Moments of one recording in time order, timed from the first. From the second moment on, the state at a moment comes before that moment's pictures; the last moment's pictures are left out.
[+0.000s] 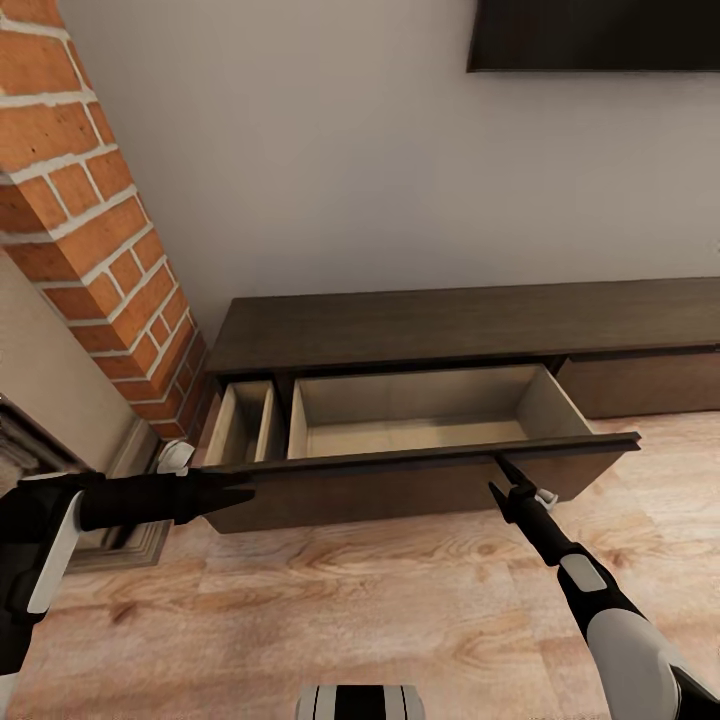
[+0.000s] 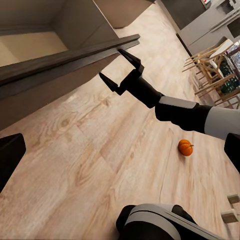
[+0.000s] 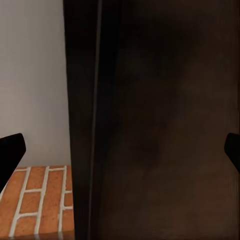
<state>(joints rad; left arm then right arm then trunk) -0.49 0.33 0.13 -1.59 0.19 1.04 -1.34 -0.75 -0.10 -0.74 -0.37 -0.56 0.44 0.91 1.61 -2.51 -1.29</state>
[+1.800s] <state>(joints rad) -0.49 0.33 0.13 -1.58 0.19 1.04 -1.34 -0.75 -0.09 -0.73 -0.37 -0.56 0.44 0.77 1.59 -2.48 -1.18</state>
